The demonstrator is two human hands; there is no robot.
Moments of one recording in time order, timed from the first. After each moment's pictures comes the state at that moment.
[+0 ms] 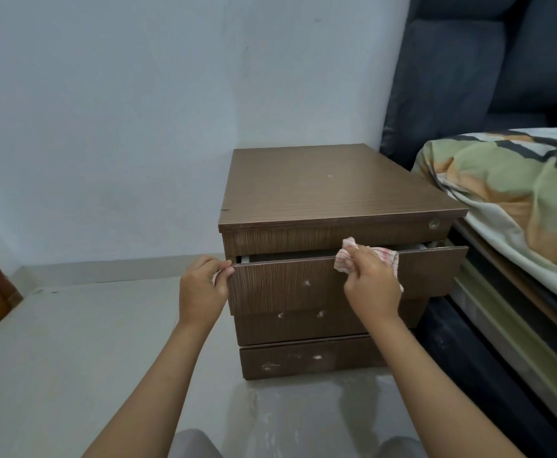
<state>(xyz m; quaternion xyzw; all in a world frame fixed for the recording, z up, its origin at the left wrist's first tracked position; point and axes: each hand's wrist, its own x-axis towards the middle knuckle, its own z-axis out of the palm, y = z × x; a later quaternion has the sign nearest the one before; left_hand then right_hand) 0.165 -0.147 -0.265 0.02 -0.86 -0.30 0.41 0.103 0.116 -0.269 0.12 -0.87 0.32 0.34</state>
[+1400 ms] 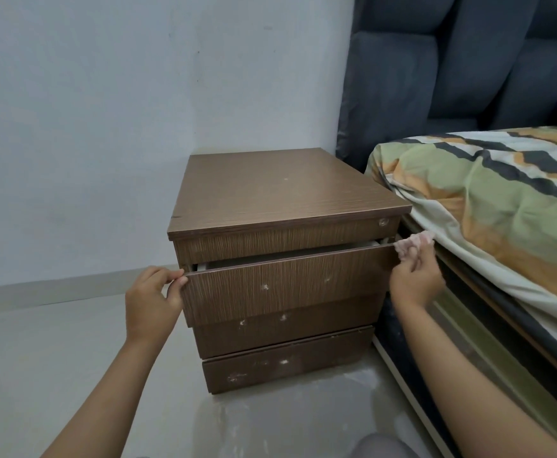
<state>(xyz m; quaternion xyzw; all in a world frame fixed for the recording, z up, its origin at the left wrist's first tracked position) 0.162 -0.145 -0.271 0.02 -0.86 -0.28 0.43 0.058 0.243 -0.290 -0.16 -0.71 0.54 0.43</state>
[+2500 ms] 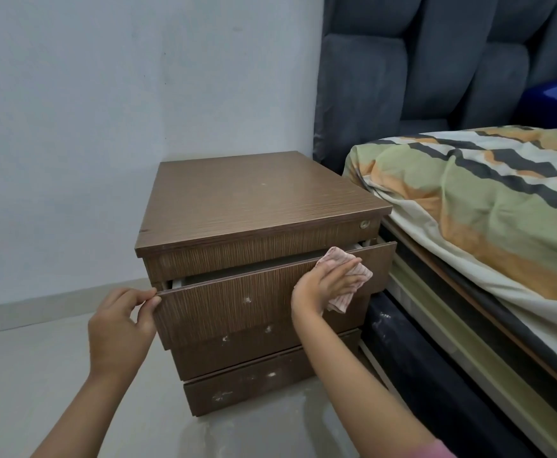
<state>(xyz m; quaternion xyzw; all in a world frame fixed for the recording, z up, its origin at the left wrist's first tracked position) 0.160 -0.144 -0.278 0.00 -0.86 -0.28 0.43 0.052 0.102 -0.289 -0.25 -0.61 0.69 0.30</state>
